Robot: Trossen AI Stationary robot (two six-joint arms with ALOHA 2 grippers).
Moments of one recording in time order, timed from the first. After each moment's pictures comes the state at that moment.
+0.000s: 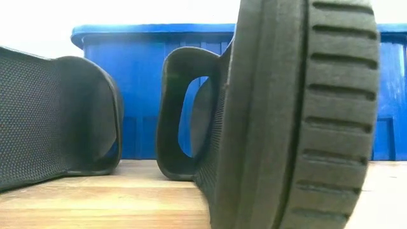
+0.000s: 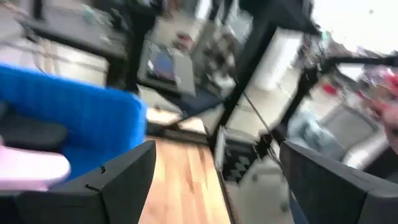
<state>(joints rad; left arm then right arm) -0.16 1.09 1.30 -0.32 0.07 -0.38 0.53 1.48 1.96 -0.65 0.12 0.03</state>
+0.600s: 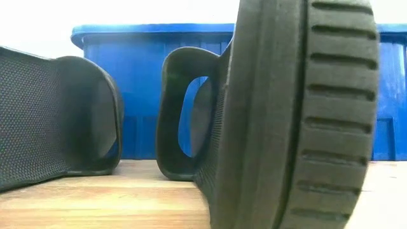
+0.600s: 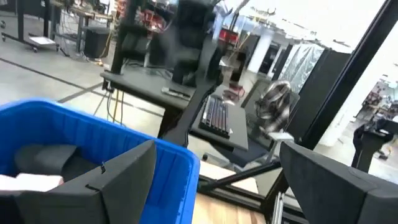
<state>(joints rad) -0.16 1.26 1.32 -0.02 -0.24 -0.36 -0.23 0.96 1.11 -0.08 -0.53 0.11</state>
